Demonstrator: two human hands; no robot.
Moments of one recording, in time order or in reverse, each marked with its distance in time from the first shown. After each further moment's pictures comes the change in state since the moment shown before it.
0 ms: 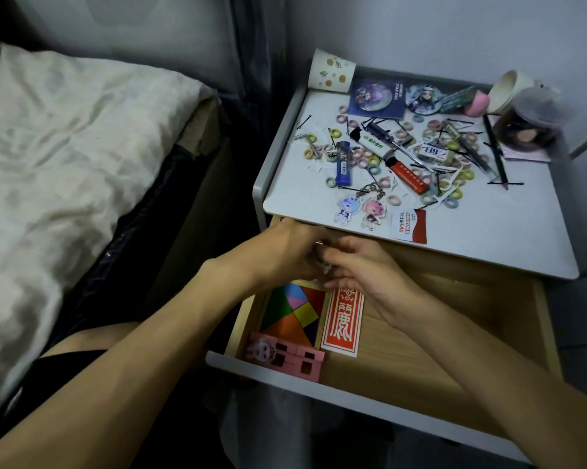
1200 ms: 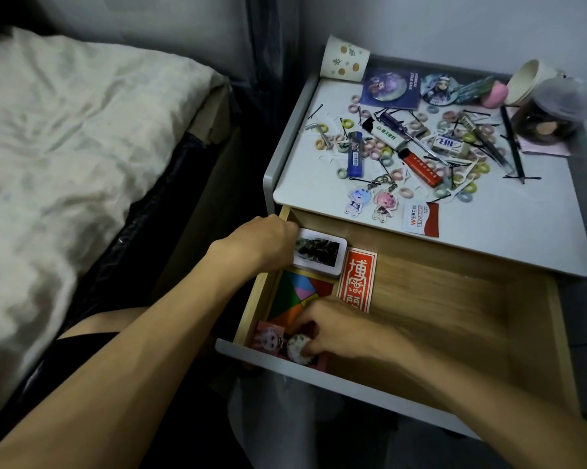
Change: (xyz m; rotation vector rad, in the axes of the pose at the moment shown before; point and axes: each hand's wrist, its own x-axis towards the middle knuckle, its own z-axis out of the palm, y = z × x) left_hand 0.003 -0.023 0.003 0.356 -0.206 -0.404; right_hand 0.003 0.071 0.027 -1.174 -0.500 -0.222
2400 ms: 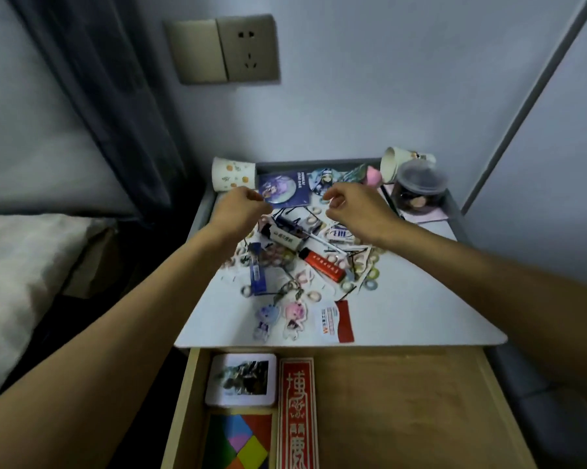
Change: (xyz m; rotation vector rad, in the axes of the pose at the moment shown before) left_hand 0.154 0.068 -0.135 -1.016 0.408 -0.031; right_hand -0.029 0.122 -0.276 0.058 0.961 0.325
